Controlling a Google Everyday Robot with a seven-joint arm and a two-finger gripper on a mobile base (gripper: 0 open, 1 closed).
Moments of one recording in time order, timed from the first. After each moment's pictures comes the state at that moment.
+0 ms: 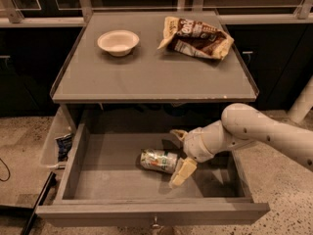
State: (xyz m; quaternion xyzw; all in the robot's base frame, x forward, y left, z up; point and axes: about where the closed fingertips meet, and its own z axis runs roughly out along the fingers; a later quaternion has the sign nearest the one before) arm 0.501 -0.064 0.630 -0.61 0.69 0.27 0.30
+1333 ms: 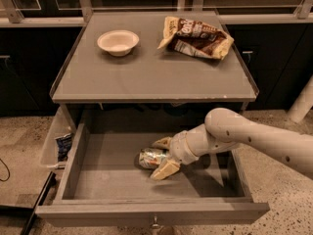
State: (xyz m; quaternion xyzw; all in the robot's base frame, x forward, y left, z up) arm 0.504 -0.020 0.609 -0.62 0.67 0.28 0.30
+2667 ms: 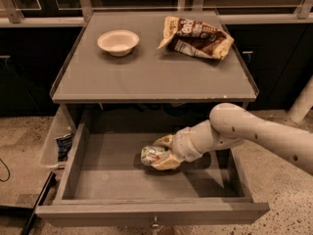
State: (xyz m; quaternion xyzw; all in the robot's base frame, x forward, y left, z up) arm 0.502 -0.024 0.633 -0.62 0.66 0.29 0.30
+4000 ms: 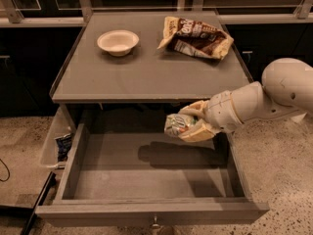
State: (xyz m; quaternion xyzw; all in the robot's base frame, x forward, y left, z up) arm 0.502 -0.100 0.782 -0.63 0.65 0.22 0.36
